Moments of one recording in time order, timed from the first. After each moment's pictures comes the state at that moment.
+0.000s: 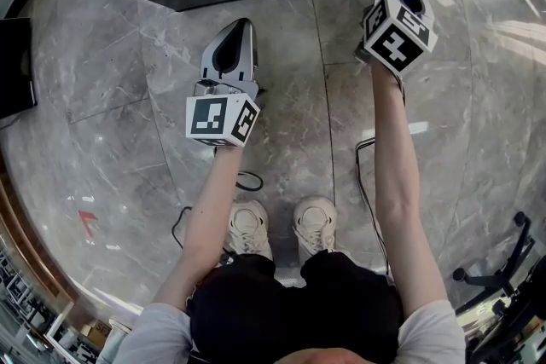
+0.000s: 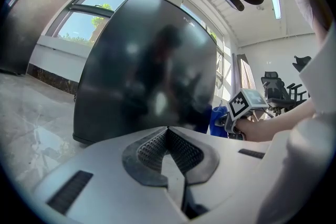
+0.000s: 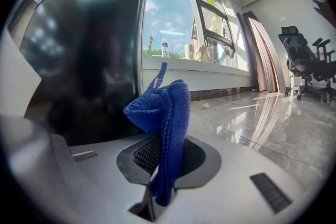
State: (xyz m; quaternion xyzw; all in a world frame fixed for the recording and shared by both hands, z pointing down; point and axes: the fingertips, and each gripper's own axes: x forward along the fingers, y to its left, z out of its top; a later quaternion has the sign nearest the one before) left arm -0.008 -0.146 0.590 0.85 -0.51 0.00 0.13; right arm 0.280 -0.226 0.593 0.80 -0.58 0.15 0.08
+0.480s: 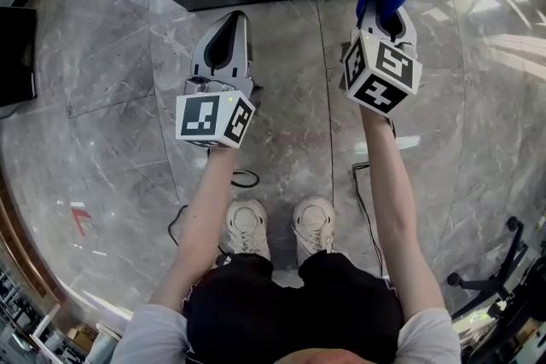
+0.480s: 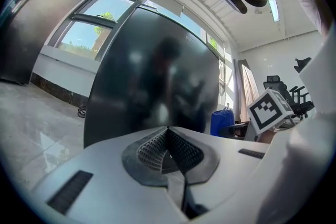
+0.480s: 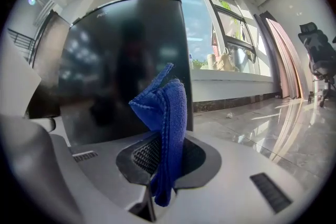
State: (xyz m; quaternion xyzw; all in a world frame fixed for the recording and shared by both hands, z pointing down) left arm -0.030 -0.147 0.534 0.84 -0.53 -0.03 0.10; right arm 0.197 -0.187 0.545 0.73 -0.67 0.11 0.08
